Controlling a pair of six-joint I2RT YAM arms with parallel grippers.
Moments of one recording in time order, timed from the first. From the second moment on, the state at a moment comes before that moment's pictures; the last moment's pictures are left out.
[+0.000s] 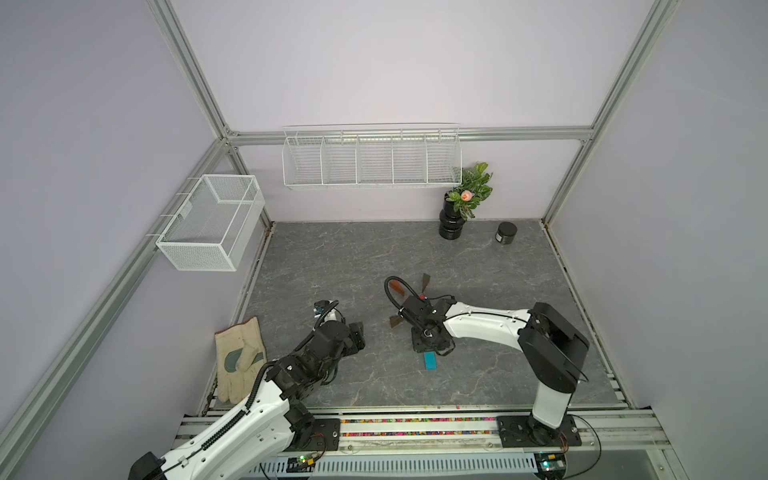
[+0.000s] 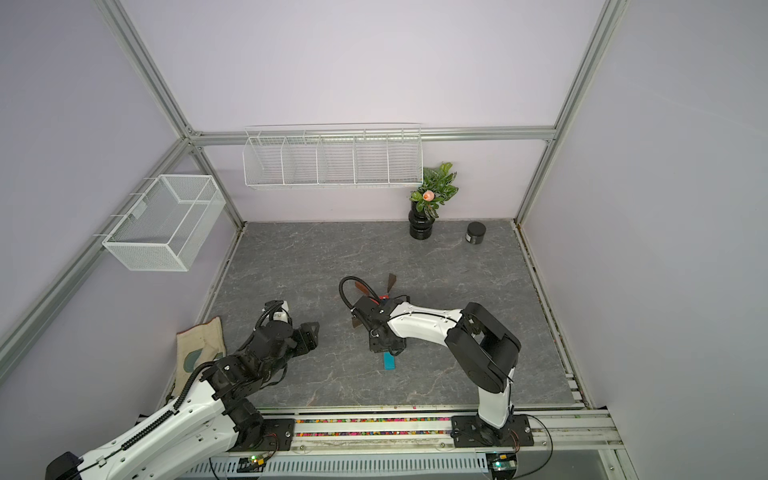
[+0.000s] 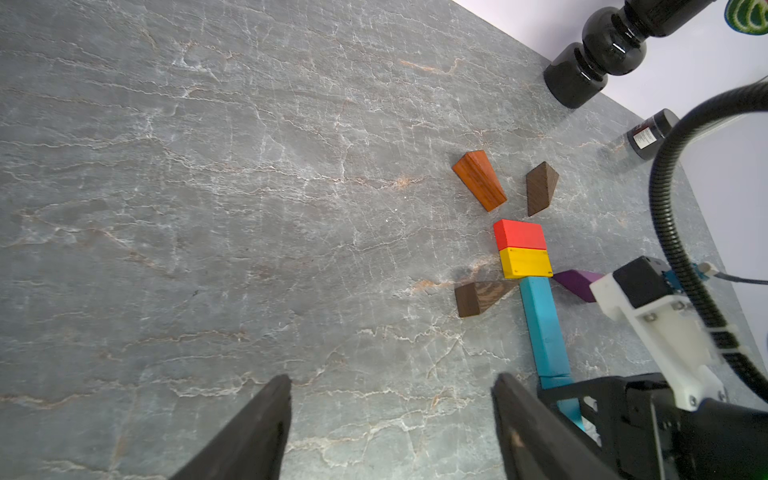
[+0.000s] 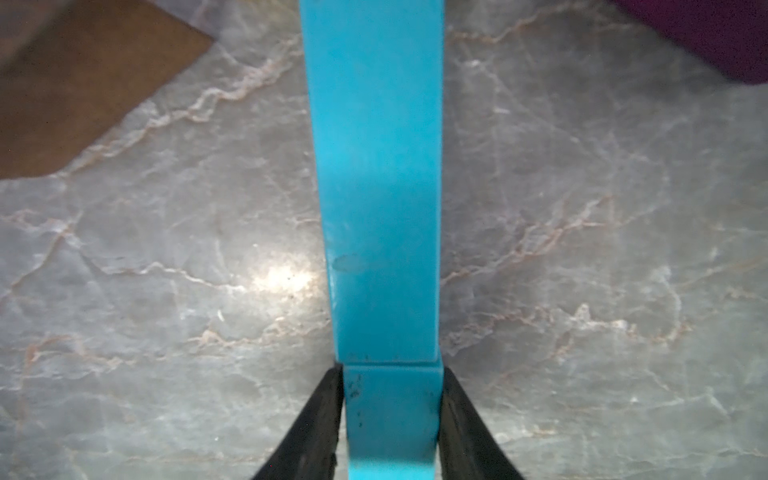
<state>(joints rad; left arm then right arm) -0.76 0.71 0.45 -0.42 -0.33 -0.80 0.95 1.84 1.17 -0.75 0.11 0.83</state>
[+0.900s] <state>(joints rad) -0.76 0.71 0.45 -0.42 -0.33 -0.80 0.95 1.85 1.17 -0.75 0.10 0.84</state>
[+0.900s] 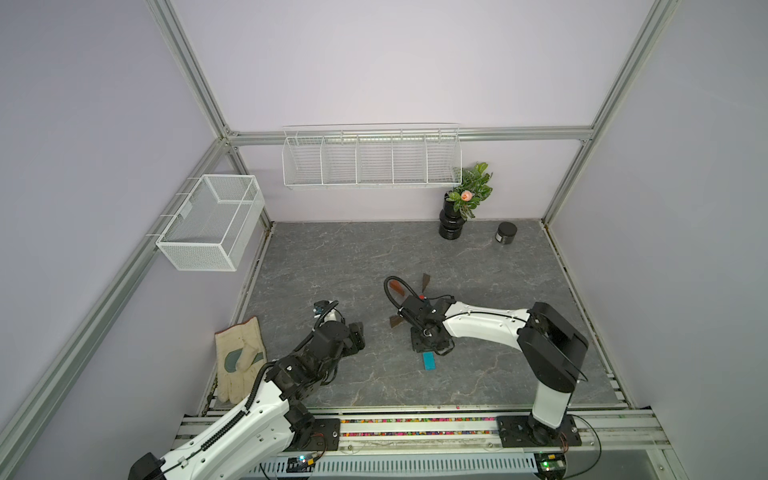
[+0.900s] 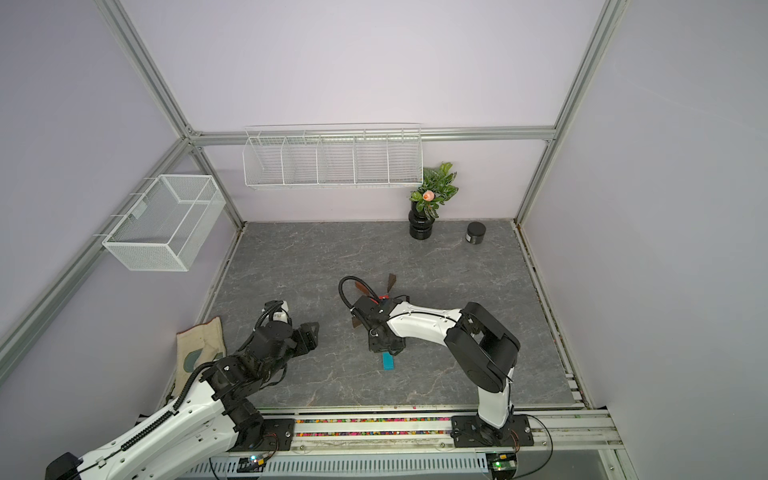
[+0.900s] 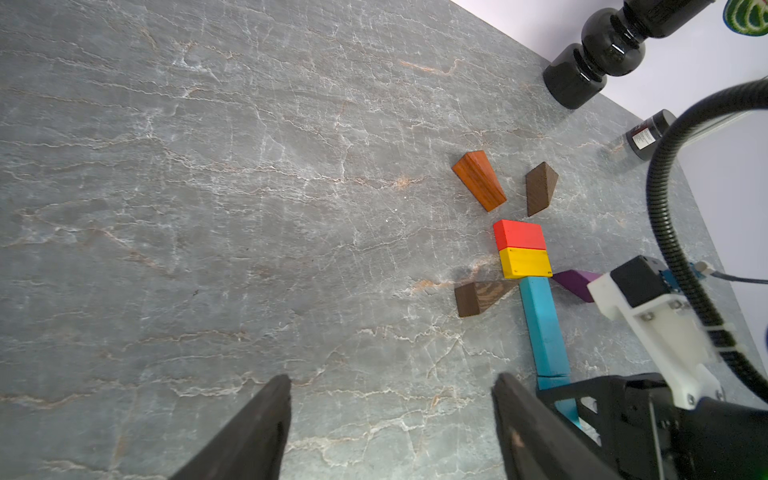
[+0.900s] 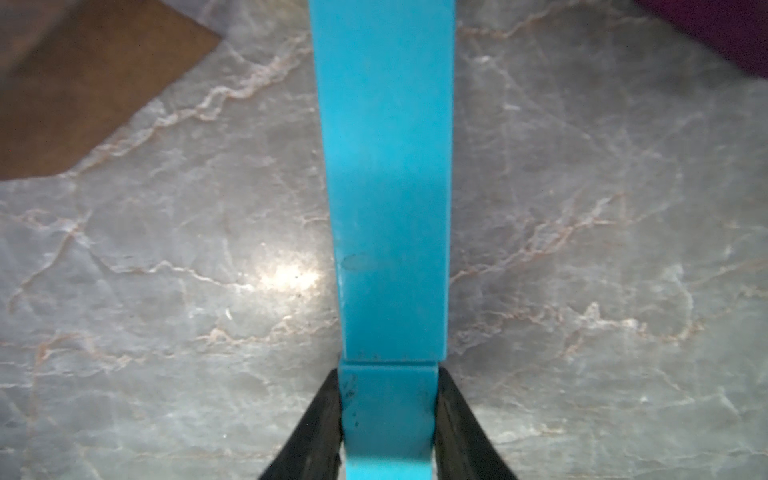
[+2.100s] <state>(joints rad) -0.76 0.69 0.44 -0.43 -0.33 -0.80 0.95 1.85 1.18 -0.76 0.10 0.84</state>
